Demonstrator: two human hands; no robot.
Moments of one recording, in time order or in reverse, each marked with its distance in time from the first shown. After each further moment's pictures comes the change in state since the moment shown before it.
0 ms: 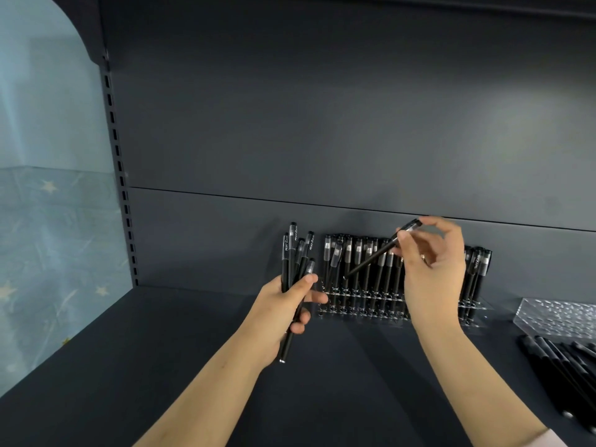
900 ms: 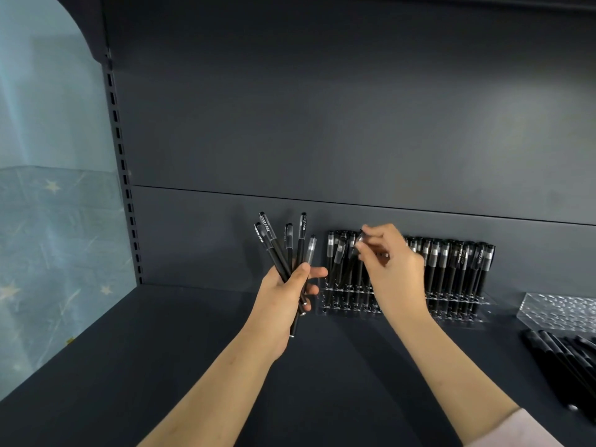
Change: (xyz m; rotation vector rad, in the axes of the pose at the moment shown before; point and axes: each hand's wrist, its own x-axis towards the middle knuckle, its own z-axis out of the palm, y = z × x) left_hand 0.000 0.001 0.005 -0.069 0.091 0.174; right_hand -0.008 0.026 0.024 -0.382 -0.249 -0.197
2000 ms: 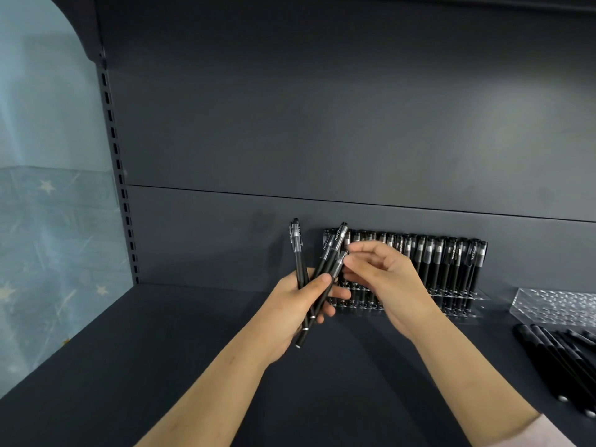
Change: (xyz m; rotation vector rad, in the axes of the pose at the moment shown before) left_hand -0.011 0.002 0.002 0.140 -0.328 -0.035; right_hand -0.009 -0.016 -0.018 0.567 -0.302 0.478
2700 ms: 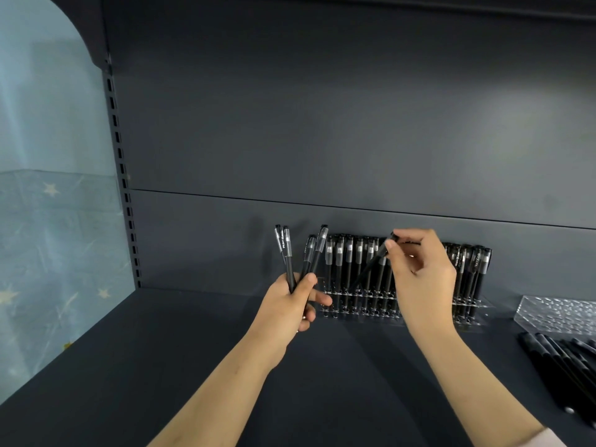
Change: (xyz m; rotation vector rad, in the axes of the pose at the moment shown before) left_hand 0.010 -0.004 -0.004 -0.011 0.266 -0.088; right_hand 0.002 0.000 -0.014 -0.415 0.441 -0.491
